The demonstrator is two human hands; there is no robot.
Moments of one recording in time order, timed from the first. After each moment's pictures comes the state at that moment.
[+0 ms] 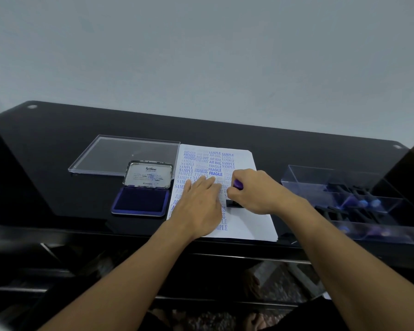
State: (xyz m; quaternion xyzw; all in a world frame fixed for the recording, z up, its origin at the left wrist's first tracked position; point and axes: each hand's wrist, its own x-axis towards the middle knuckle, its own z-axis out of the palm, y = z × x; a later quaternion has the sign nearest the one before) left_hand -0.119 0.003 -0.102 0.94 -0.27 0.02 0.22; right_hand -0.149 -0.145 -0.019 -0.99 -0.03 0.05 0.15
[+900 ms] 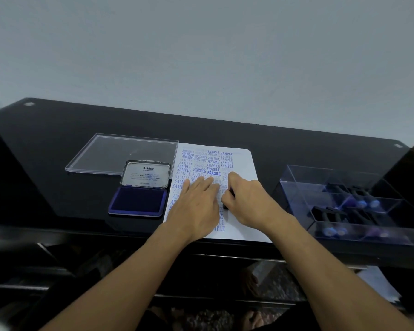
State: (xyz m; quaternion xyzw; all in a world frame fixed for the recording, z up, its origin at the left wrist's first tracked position) left_hand -0.118 0.004 -0.109 0.94 -0.27 0.04 0.22; right_hand -0.152 -0.139 -0.054 -0.98 0.00 -0.02 0.20
